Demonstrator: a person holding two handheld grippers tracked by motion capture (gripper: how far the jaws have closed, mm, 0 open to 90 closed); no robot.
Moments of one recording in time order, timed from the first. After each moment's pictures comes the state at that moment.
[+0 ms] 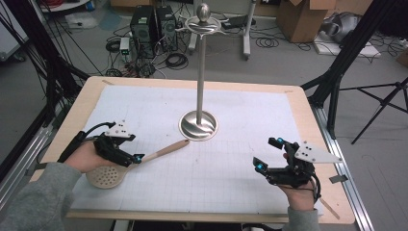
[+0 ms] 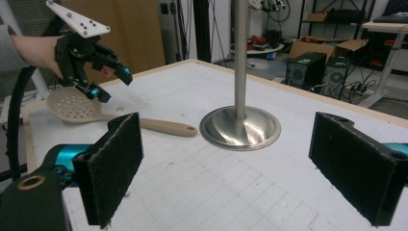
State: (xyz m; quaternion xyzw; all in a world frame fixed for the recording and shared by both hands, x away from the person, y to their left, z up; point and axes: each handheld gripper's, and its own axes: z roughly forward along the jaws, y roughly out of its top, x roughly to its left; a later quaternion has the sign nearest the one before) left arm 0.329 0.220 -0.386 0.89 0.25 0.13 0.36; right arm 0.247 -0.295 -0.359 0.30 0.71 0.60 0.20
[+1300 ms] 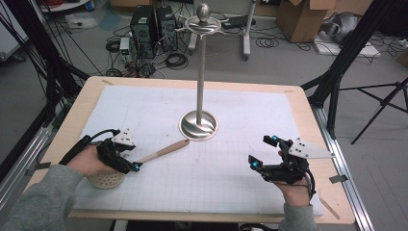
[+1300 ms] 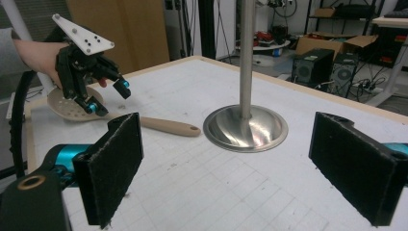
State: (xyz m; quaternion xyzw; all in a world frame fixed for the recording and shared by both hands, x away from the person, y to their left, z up) left arm 0.328 0.218 -0.406 0.92 0.24 0.10 0.30; right arm 0.258 -0.287 -0.361 0.29 0.72 0.60 0.19
